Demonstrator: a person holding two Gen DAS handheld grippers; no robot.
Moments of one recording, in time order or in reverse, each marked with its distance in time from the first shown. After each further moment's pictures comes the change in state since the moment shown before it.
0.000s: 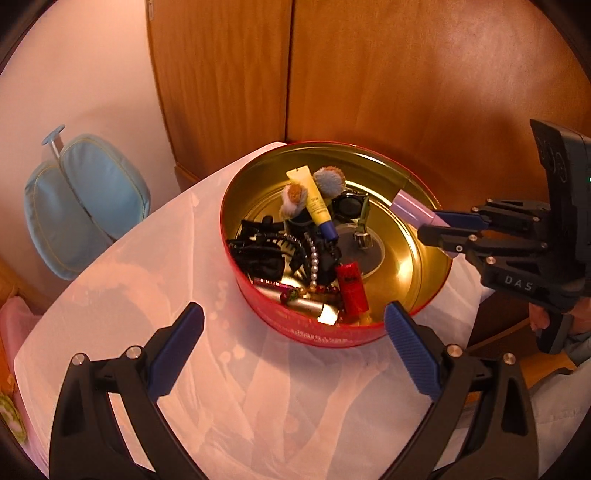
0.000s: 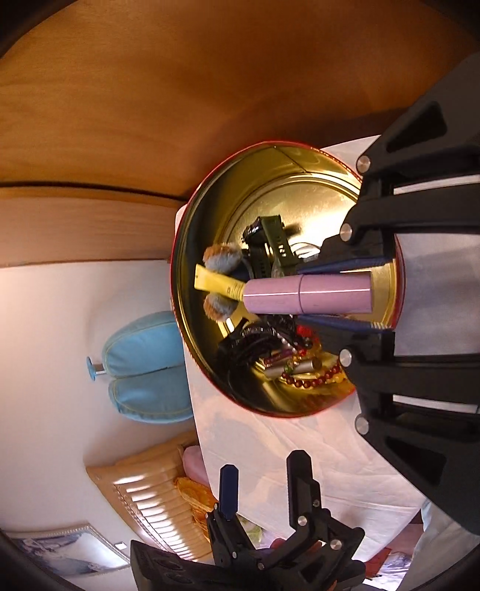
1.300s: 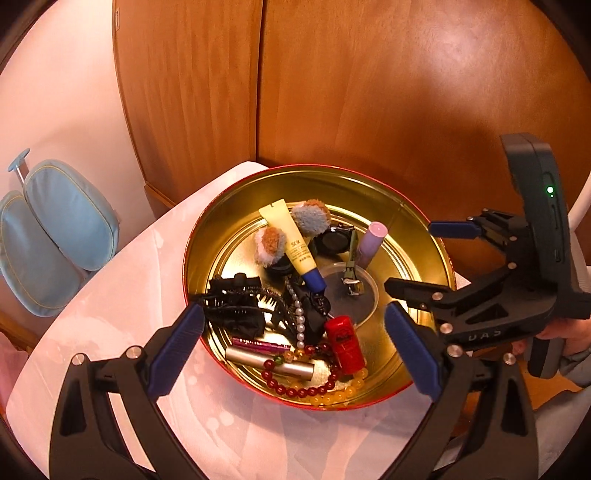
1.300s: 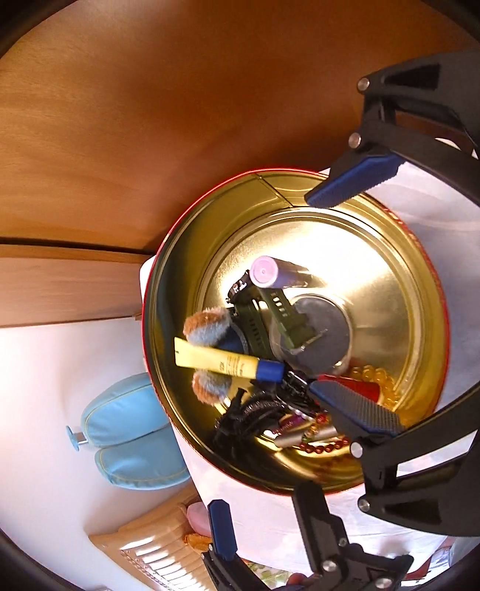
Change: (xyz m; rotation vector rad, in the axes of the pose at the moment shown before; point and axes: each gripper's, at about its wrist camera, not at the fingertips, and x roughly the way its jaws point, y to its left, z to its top) left arm 0.037 -0.003 0.031 0.036 -0.028 -0.088; right arm 0.032 -0.020 0.011 0.113 0.122 -0.172
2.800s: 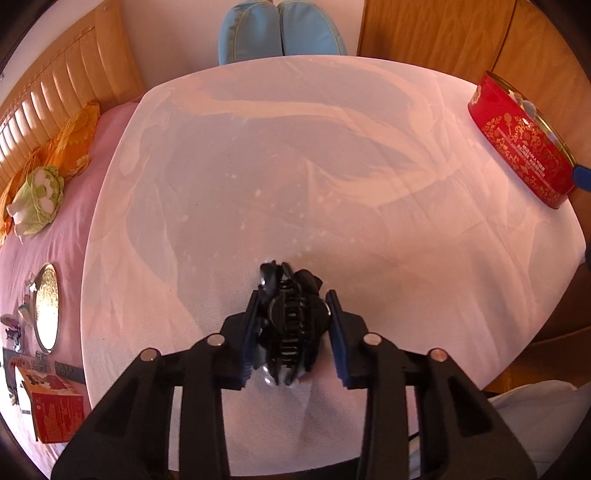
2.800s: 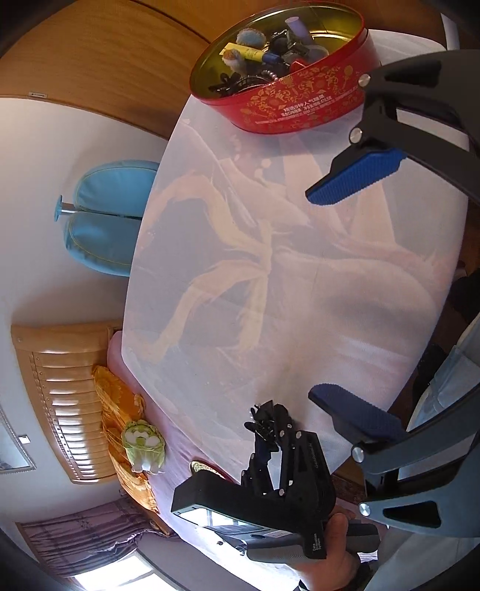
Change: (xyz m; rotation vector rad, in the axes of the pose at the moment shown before) left arm -0.141 0.107 -0.321 -0.552 0.195 0.449; right arm -0.075 0.274 -0.123 -0.497 -0.028 0.355
